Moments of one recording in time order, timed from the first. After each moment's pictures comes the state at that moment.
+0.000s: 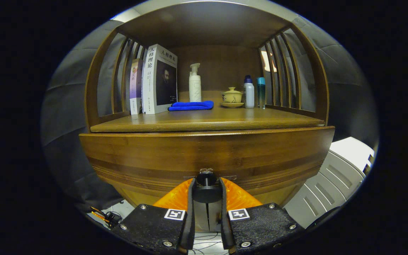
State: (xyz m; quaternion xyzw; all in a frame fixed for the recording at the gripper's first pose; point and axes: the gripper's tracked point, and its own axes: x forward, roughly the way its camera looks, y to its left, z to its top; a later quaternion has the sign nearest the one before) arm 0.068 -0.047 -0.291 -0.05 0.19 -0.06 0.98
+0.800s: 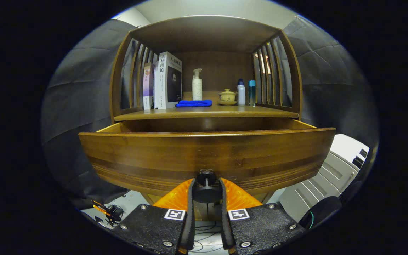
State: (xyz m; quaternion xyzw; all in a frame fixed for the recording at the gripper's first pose) arm -0.032 -0.037 -0.283 -0.07 0.19 -0.06 0.98
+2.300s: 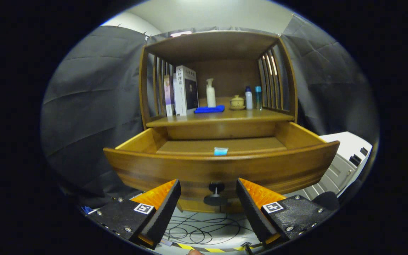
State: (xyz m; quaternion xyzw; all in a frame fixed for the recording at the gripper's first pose) arm -0.095 -0.008 -0.208 -0.03 0.17 -0.01 0.98
